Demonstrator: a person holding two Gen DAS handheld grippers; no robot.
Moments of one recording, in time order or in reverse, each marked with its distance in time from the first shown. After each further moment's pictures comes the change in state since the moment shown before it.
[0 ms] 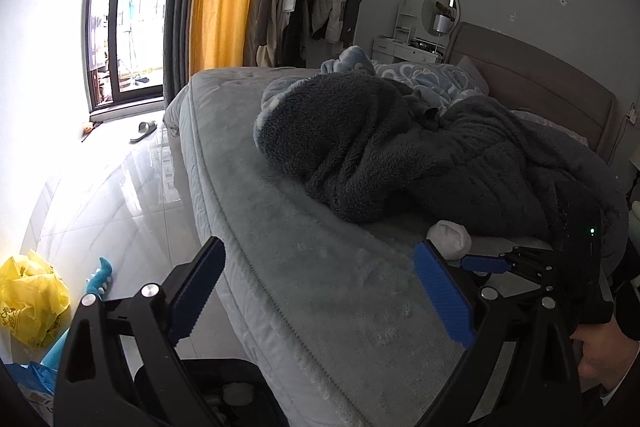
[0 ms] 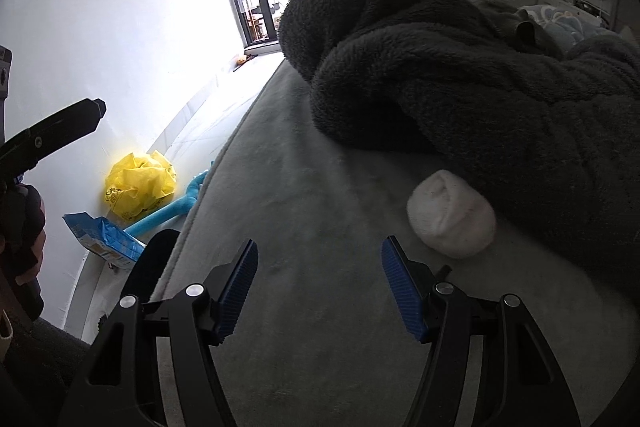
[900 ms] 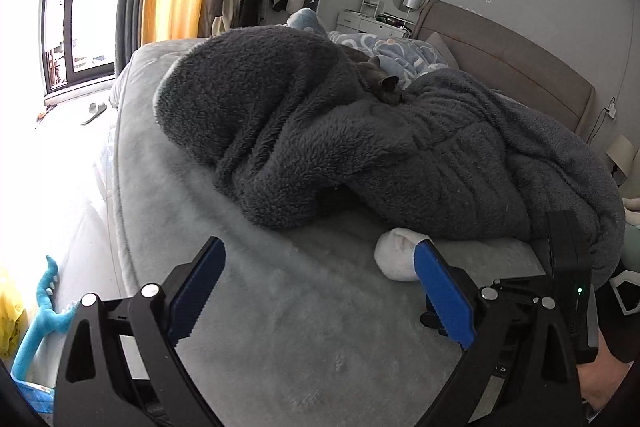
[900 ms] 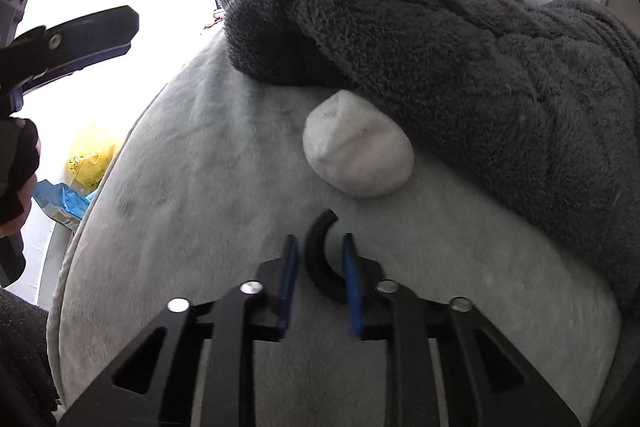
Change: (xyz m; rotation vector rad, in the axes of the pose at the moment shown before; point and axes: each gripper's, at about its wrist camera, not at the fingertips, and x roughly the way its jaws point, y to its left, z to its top) left arm 0.091 -0.058 0.011 0.002 0.093 -0.146; right arm 0.012 -0.054 -0.029 -0.006 0.137 -0.102
